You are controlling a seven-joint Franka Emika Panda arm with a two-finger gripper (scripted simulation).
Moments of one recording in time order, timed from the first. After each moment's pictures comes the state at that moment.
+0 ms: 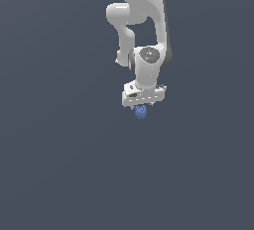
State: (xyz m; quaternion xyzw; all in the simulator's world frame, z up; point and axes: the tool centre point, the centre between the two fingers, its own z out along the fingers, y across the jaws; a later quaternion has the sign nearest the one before) arm -0.090 0.076 0.089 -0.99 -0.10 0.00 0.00
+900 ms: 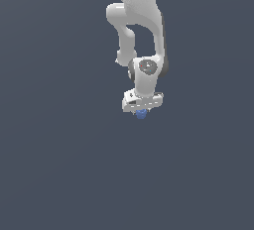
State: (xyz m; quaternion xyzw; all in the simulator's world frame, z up) arm -0.092 0.076 0.041 -0.99 -0.10 0.00 0.00
